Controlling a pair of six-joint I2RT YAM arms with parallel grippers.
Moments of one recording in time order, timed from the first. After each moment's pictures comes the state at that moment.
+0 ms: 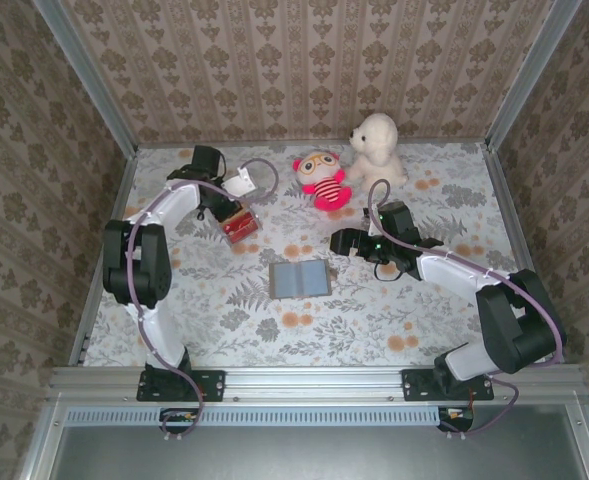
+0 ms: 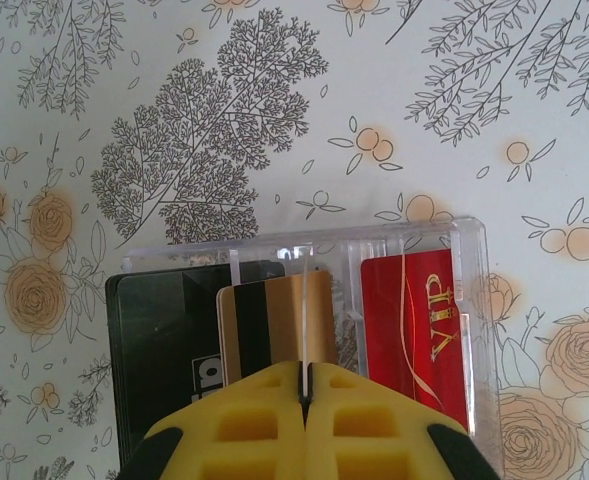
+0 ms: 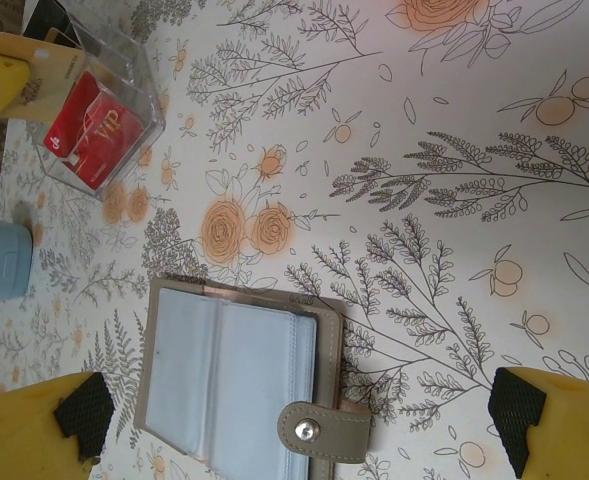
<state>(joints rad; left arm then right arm) -0.23 1.89 1.45 -0.64 0.21 0.86 0.36 1.46 0.75 -0.06 -0.37 0.58</state>
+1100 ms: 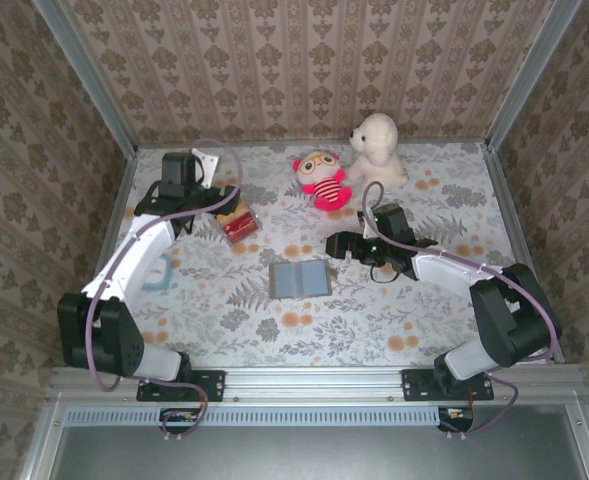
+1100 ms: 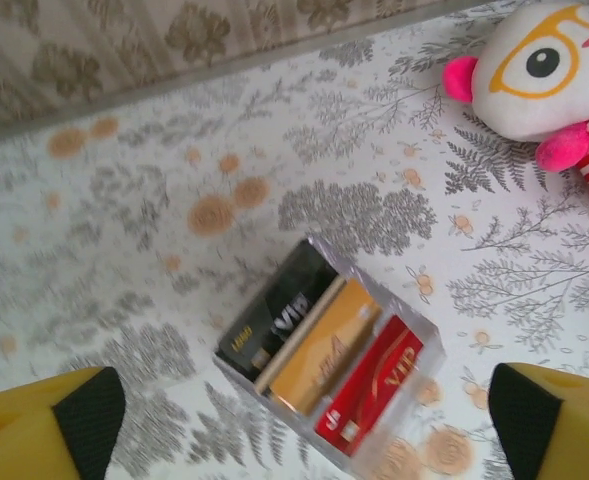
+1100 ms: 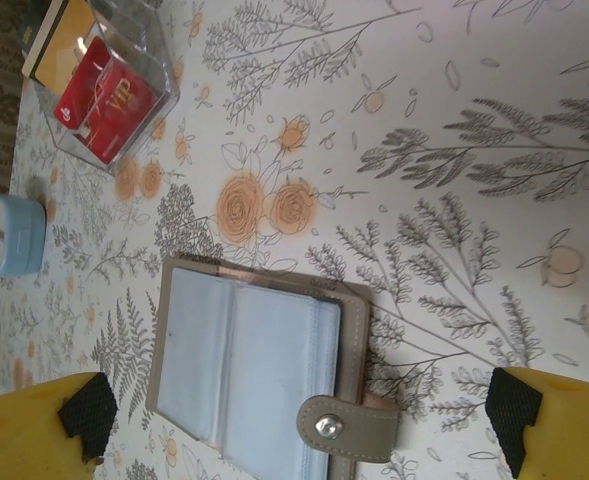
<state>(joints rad) -0.24 1.40 1.14 -0.43 0.04 0.07 0.39 1.49 0.75 -0.03 -0.42 0.58</state>
